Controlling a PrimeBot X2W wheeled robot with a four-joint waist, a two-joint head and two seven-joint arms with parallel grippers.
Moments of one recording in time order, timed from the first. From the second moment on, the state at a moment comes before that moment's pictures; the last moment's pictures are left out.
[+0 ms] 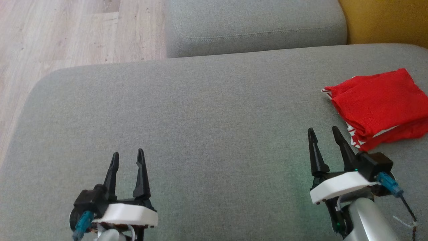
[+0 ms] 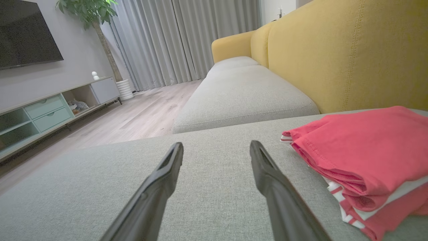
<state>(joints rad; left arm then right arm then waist) -0.07 0.05 -0.19 0.32 -0.37 0.00 -0.25 -0.15 -0.05 0.11 0.42 0.22 0.12 -0.24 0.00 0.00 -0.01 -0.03</state>
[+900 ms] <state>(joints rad) -0.01 0.05 -0.18 0.39 -0.51 -0.01 -0.21 -0.08 -0.05 0.10 0.48 0.35 0.12 -0.20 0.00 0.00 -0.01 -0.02</state>
